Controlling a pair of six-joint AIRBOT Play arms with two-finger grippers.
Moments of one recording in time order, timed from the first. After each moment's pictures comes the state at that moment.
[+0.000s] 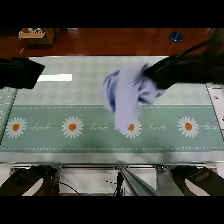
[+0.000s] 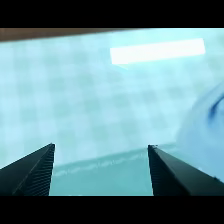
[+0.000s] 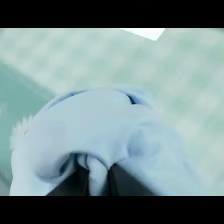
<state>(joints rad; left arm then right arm) -0.38 -0.70 1.26 1.59 -1.17 -1.76 0.42 -0.99 1.33 -1.13 1.15 1.39</state>
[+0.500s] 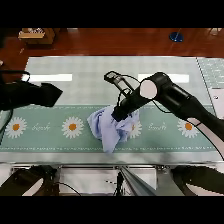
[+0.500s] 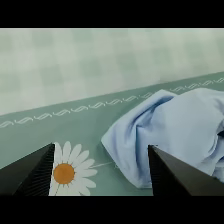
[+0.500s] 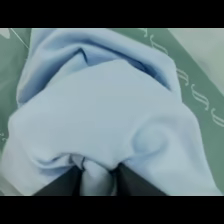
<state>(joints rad) -0.38 -0.71 1.07 1.50 -1.21 -1.76 0.68 -1.35 1.27 -1.30 1.18 1.39</state>
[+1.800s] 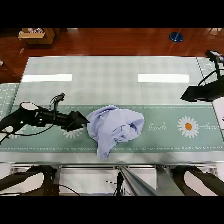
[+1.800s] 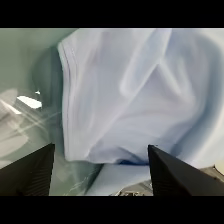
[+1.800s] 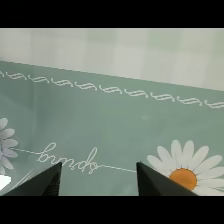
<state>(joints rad) 0.03 -1.31 0.56 0.52 -1.17 -1.04 -0.19 -1.08 1.13 -1.31 1.38 1.30</state>
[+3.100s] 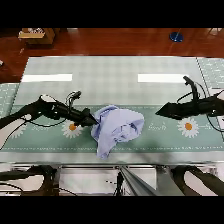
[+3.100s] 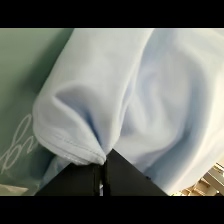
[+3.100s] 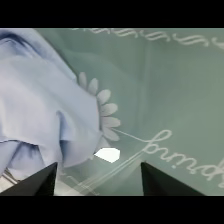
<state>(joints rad) -0.14 -1.50 0.72 0.44 -1.23 -1.06 -0.21 -1.08 0.74 -0.80 1.33 1.11</state>
